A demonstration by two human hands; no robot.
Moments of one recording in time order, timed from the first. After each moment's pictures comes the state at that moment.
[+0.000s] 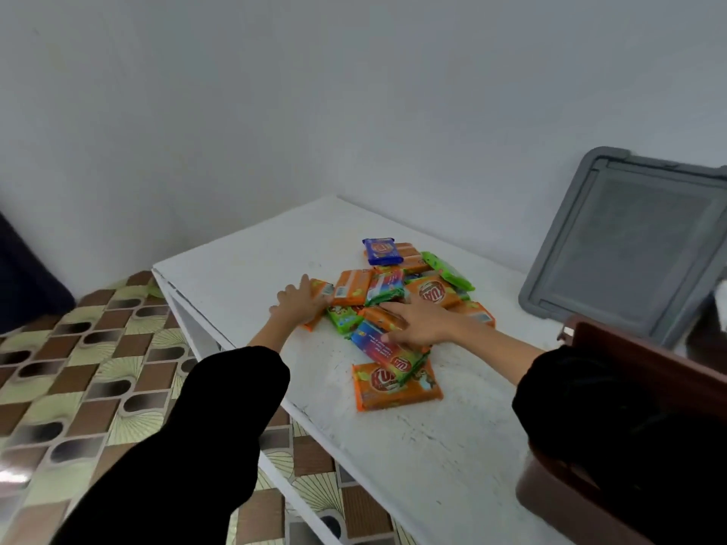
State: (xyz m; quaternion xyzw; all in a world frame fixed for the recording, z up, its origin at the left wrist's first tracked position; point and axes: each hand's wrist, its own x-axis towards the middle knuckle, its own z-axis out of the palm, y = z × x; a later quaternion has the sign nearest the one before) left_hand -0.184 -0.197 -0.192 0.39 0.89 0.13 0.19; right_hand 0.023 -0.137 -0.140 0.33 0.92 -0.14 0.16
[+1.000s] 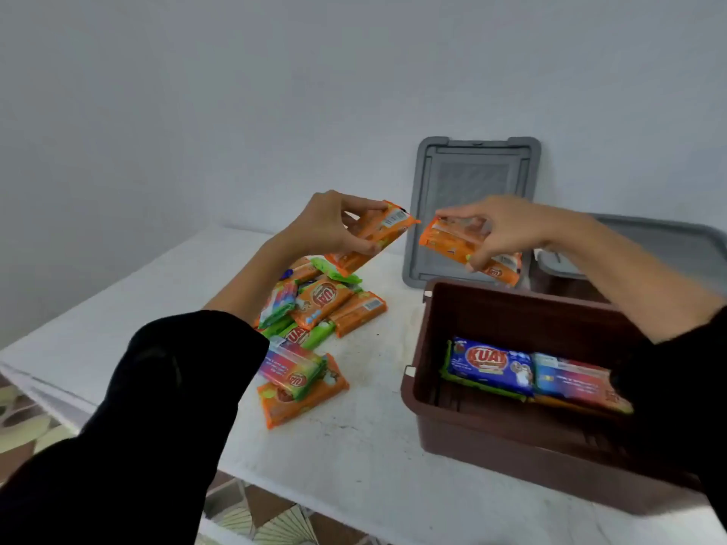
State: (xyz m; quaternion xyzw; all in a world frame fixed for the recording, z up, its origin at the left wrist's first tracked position) left_hand -0.005 -0.153 -0.021 0.76 0.57 0.27 0.16; right_hand 0.239 -0.137 0.008 0.52 0.85 -0.12 -0.01
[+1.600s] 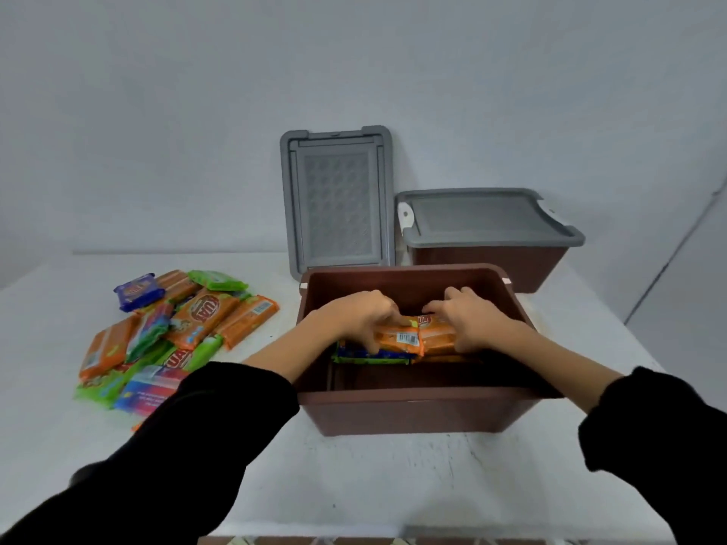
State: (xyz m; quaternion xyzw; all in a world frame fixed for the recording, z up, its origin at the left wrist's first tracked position) left_hand 0.183 -0.148 -0.120 0.94 0.29 -0.14 0.03; right_hand 0.359 -0.206 -0.118 0.63 0.76 -0.05 0.10
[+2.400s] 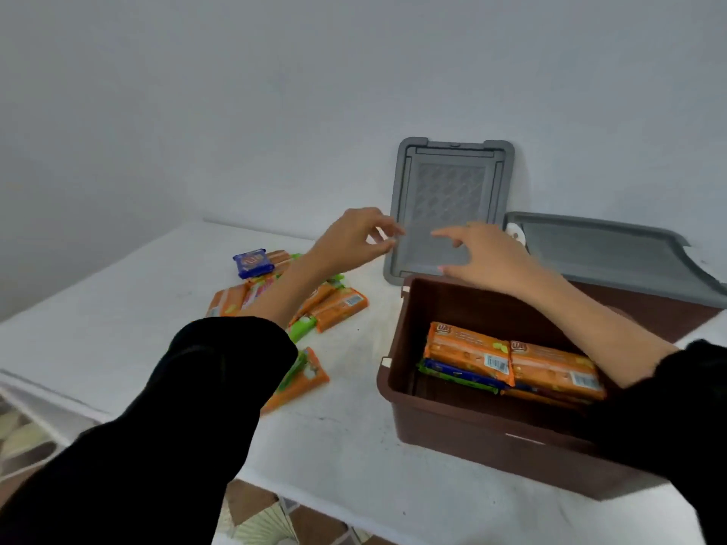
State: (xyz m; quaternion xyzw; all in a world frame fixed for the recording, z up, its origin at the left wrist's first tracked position) left_hand 0.045 -0.139 -0.056 0.82 0.48 0.31 0.08; right_hand 0.254 -0.159 -0.040 0.54 0.83 -0.03 -0.13
